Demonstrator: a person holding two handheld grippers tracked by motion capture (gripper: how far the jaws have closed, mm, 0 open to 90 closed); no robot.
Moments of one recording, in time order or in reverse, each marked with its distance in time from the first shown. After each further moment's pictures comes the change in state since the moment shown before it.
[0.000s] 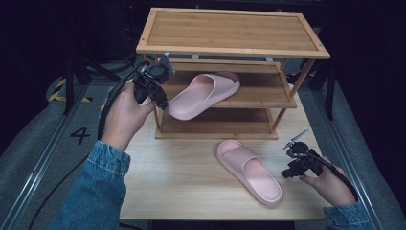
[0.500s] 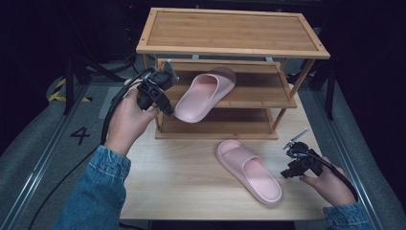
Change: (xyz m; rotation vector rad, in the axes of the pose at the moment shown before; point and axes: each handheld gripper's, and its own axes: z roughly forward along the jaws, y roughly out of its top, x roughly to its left) left arm -0.024 -0.003 0.008 -0.014 -0.090 0.063; right arm 0.000 0.000 0.000 0.000 0.003 0.002
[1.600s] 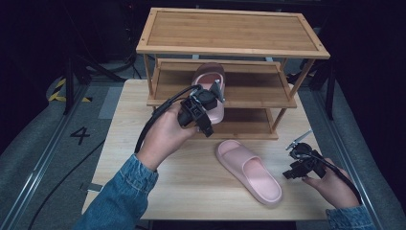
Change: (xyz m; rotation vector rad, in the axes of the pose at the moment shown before) left arm -0.089 0.035 0.032 0.044 -0.133 0.195; right arm 0.000 -0.008 -0.007 -0.017 -0.003 0.013
